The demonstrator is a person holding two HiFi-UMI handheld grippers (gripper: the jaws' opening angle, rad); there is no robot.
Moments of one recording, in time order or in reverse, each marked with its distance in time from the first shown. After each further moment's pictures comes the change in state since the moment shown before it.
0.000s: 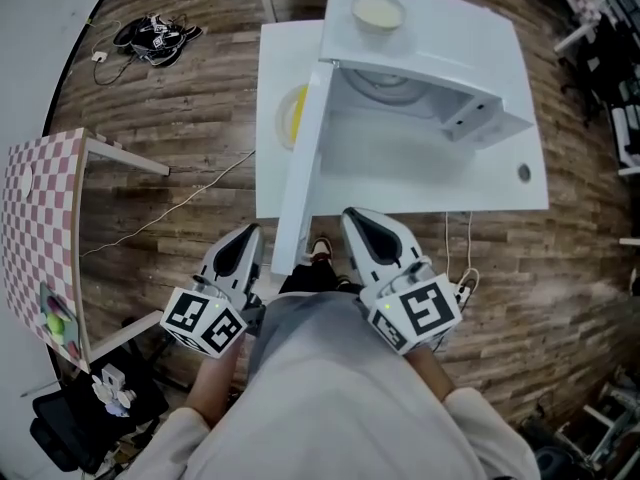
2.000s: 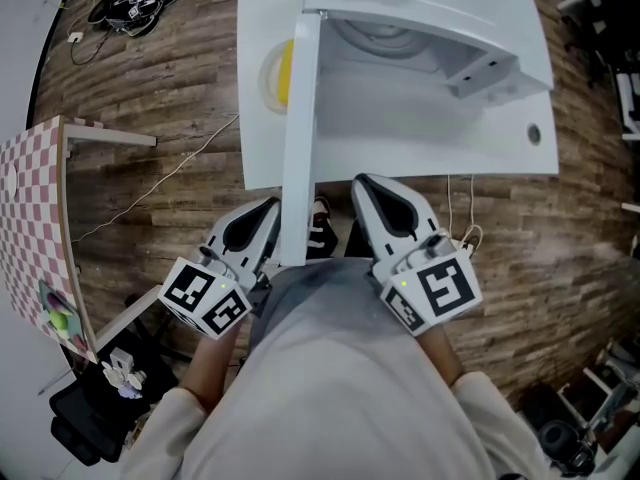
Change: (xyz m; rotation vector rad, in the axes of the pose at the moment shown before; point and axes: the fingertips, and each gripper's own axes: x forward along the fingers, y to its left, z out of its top) left arm 0.040 -0.020 -0.027 -0.014 0.140 -0.167; right arm 0.005 -0.032 -0.017 0.049 0.059 -0.065
